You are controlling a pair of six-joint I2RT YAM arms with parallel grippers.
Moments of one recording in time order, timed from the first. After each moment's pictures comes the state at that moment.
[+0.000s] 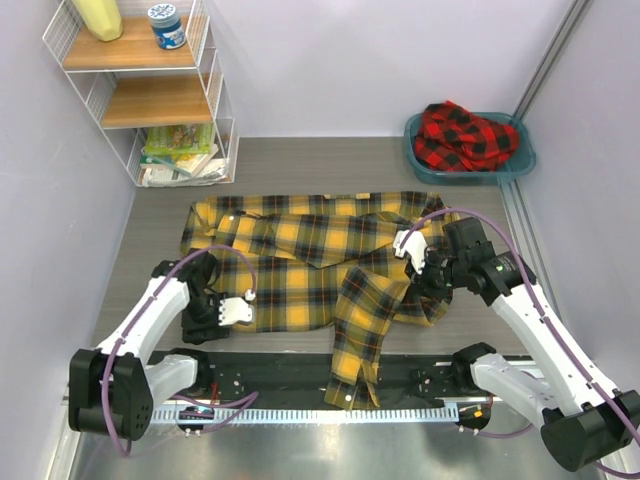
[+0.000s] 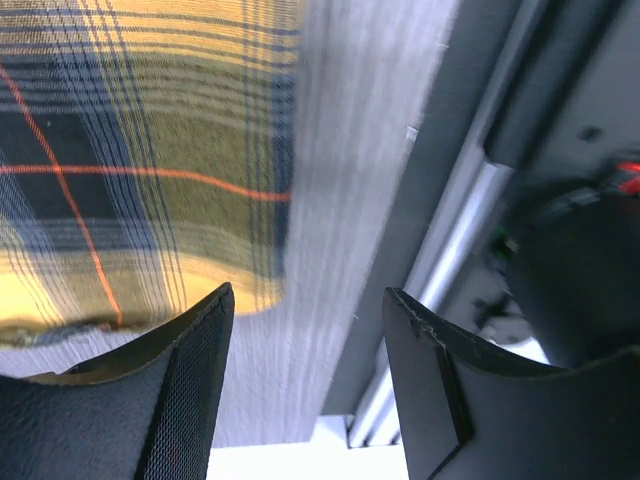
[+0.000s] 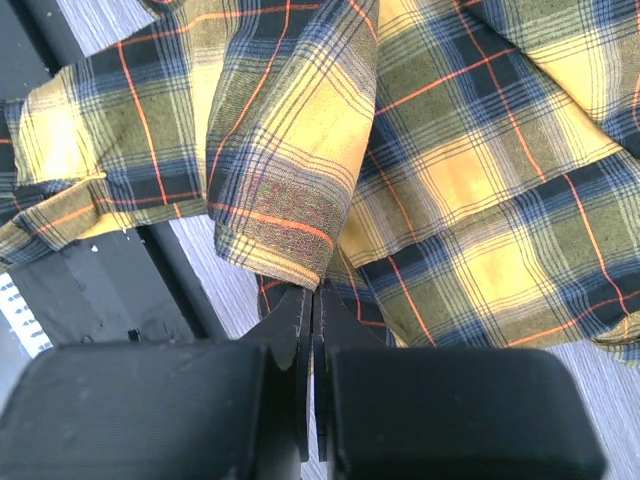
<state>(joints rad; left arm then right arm) -0.14 1.08 0.65 -1.20 0.09 1.31 0.35 0.90 0.88 -0.97 -0.47 -0.62</state>
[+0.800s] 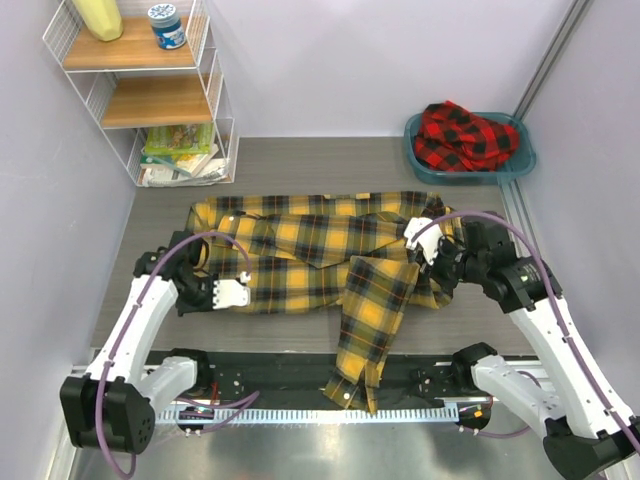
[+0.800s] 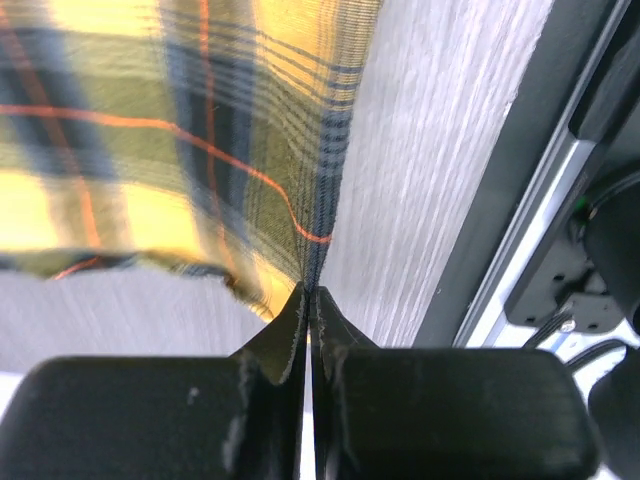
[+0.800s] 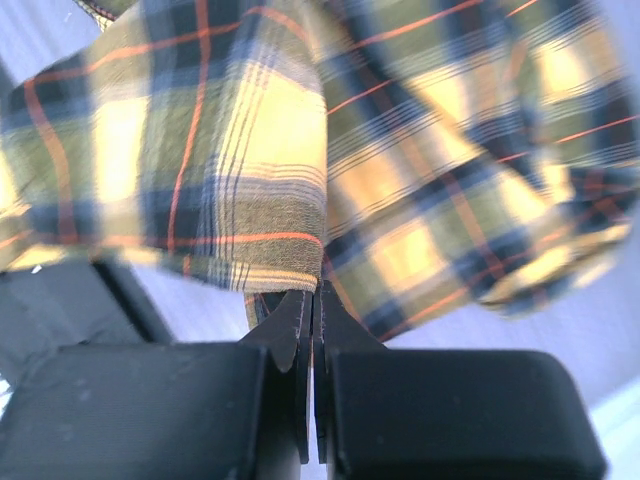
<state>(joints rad) -0.11 1.00 0.77 -1.21 0.12 1.41 0.35 0.82 0.99 -0.99 -0.36 -0.64</state>
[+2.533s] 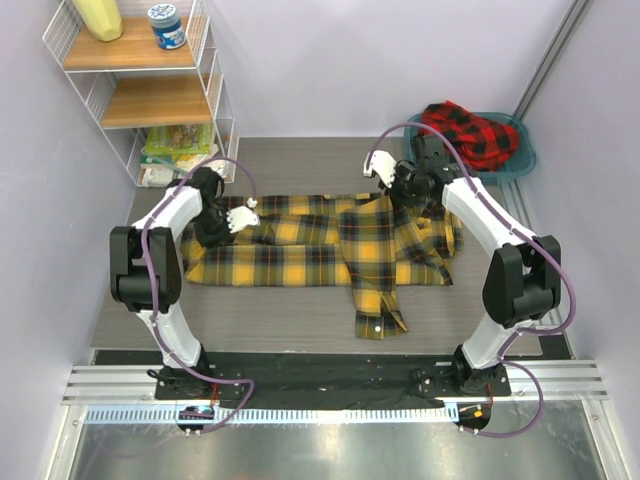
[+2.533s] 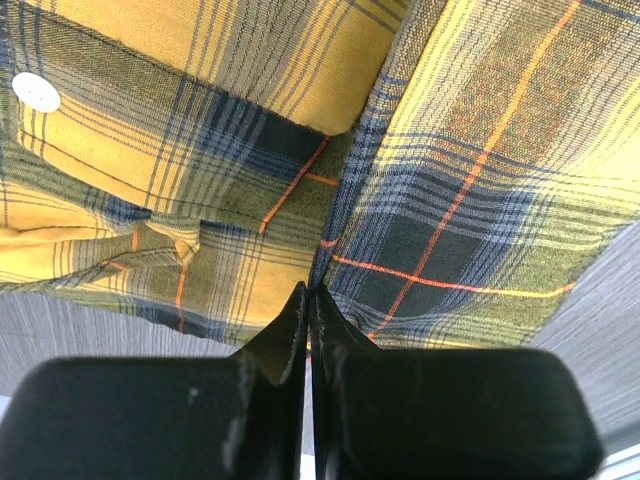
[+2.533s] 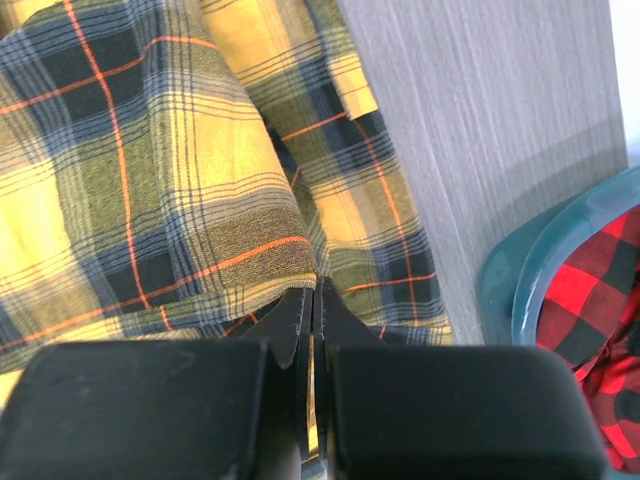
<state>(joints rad) -0.05 1.83 1.33 -0.93 0.09 1.23 0.26 1.70 1.43 -0.61 -0.33 -0.91</state>
